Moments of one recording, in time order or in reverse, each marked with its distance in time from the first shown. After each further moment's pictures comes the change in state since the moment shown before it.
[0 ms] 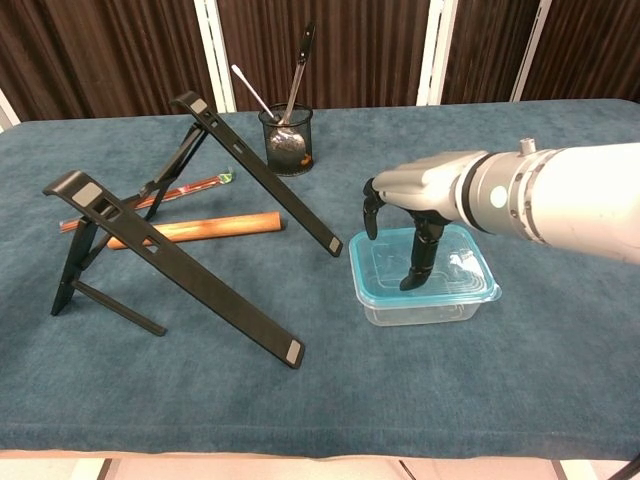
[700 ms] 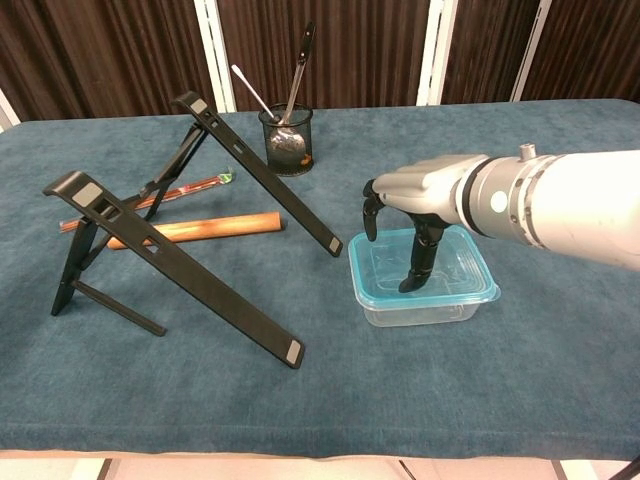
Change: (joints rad) left arm 0.000 0.002 0.001 0.000 0.000 0.001 -0.005; right arm -0.010 -0.014 -0.010 0.018 -0.015 -0.009 0.010
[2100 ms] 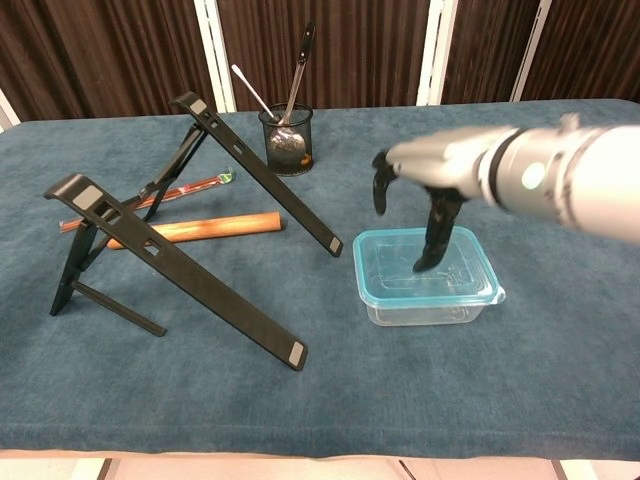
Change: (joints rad) left arm 0.005 0.001 0.000 0.003 0.003 0.014 -0.006; right arm -0.059 0.072 0.018 -0.087 -0.146 0.076 0.056
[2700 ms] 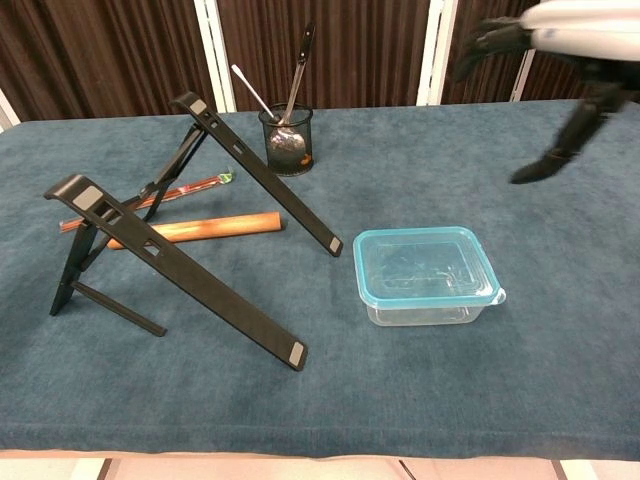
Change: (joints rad) left arm 0.003 -0.006 -0.005 -0.006 -0.010 0.001 0.023; right arm -0.279 0.315 -0.134 -0.238 -0.531 0.165 0.252
